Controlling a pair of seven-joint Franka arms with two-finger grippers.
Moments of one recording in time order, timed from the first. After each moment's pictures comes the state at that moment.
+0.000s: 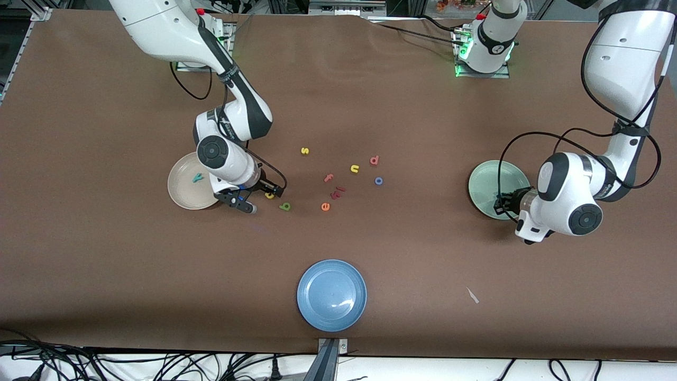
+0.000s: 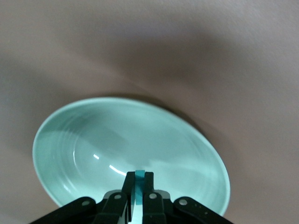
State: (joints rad) left arm 0.21 0.67 -0.25 -1.68 0.10 1.91 -0.59; right arm 0.41 0.56 0.07 -1.92 0.15 2.45 0.79
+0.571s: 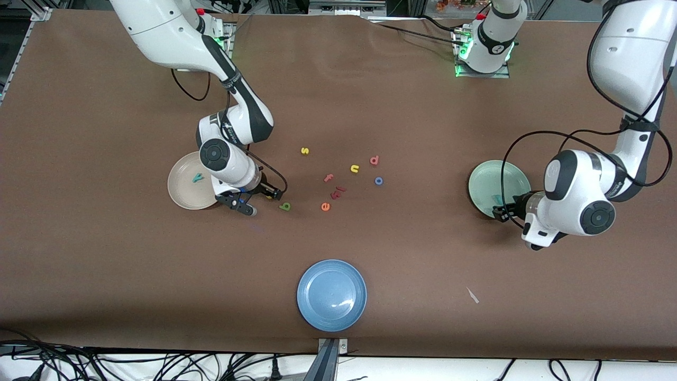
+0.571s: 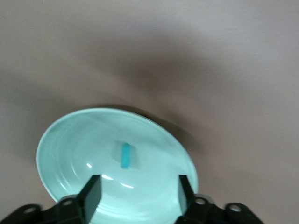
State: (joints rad) left arm 0.22 0.61 -0.31 -1.64 0.10 1.90 -0.59; right arm 0.41 0.60 0.06 -1.92 0.15 2.52 0.79
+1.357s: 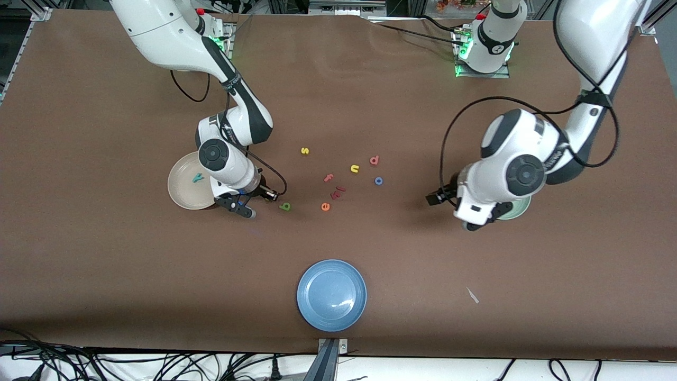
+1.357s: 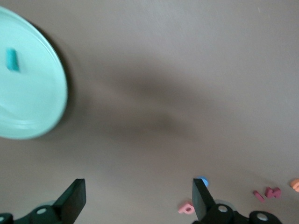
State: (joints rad) left arm 0.13 0.55 -0.58 -1.63 0.10 1.90 -0.97; right arm 0.41 0.60 0.05 -1.90 0.14 2.53 0.78
